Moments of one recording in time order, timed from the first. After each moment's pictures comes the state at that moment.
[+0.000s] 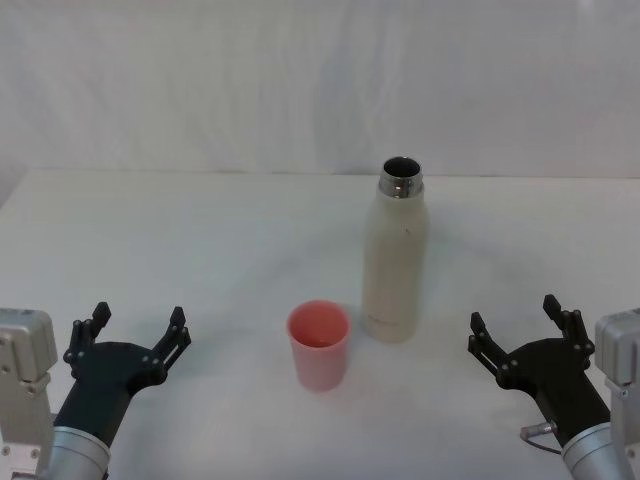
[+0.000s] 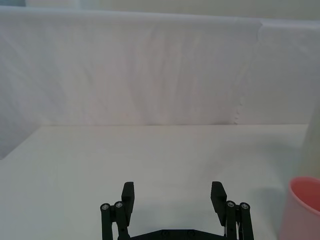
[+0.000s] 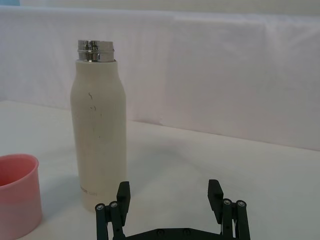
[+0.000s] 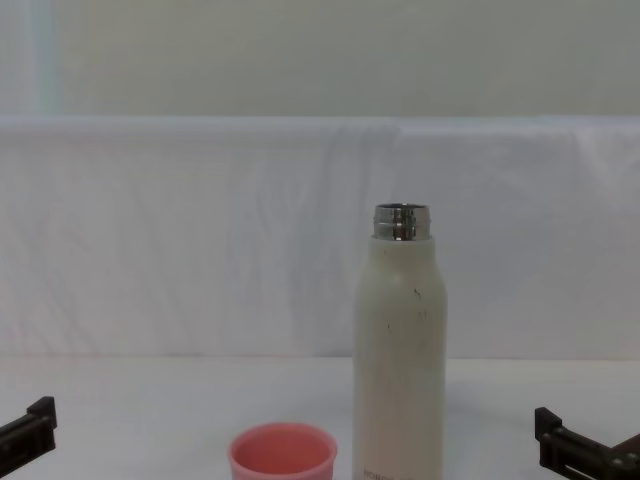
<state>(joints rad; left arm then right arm) 0.27 0.24 0.04 -1.85 -0.25 -0.02 -0.02 -0.17 0.19 -0.26 -1.77 0.07 -0.06 -0.03</state>
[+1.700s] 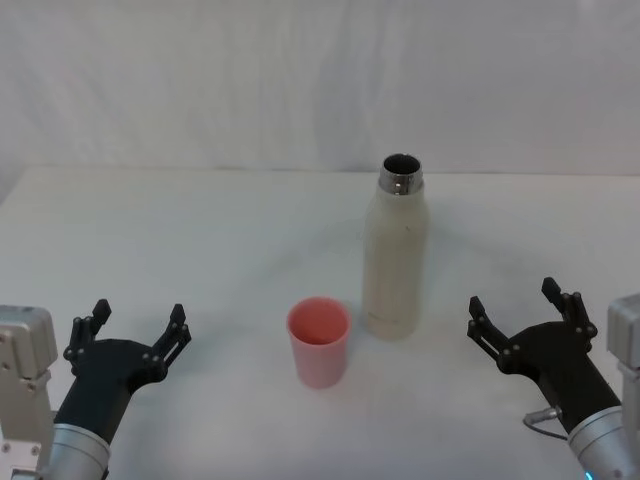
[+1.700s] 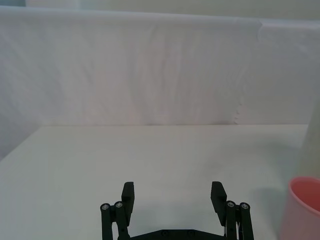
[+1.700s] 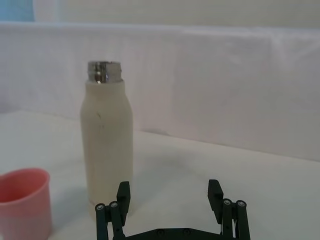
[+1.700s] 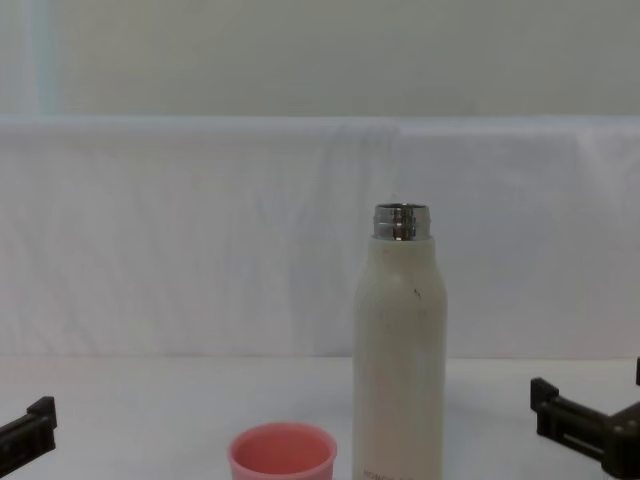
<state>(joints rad) 0.27 0.24 0.04 -1.85 -0.25 -0.02 -0.02 -0.17 0.18 -0.23 -1.81 0.08 -0.05 0.04</state>
